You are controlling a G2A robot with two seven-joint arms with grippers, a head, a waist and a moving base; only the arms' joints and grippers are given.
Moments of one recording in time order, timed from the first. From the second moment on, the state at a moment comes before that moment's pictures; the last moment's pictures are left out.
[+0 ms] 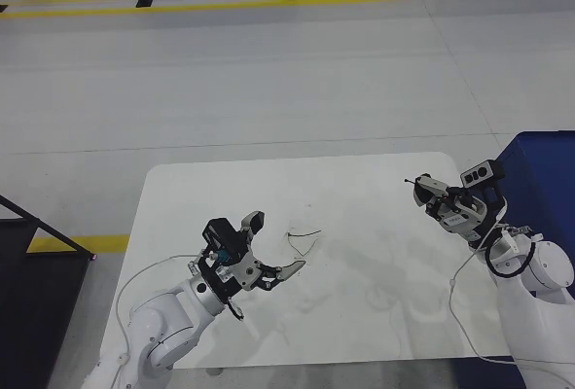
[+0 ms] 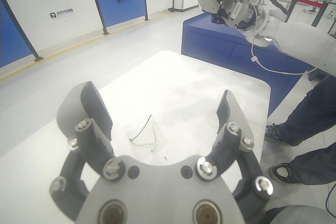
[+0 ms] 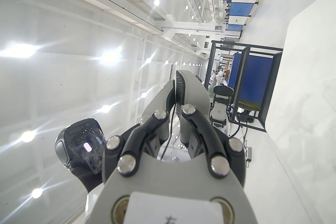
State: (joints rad) left arm 1.40 -1.12 -1.18 -2.00 1.11 -0.42 -0.11; right arm -1.32 -1.10 1.70 -1.62 0.78 0.00 1.01
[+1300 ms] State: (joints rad) left arm 1.37 -1.13 -1.15 -1.97 1.12 -0.39 -0.14; right arm -1.29 -1.10 1.67 -1.59 0.77 0.06 0.99
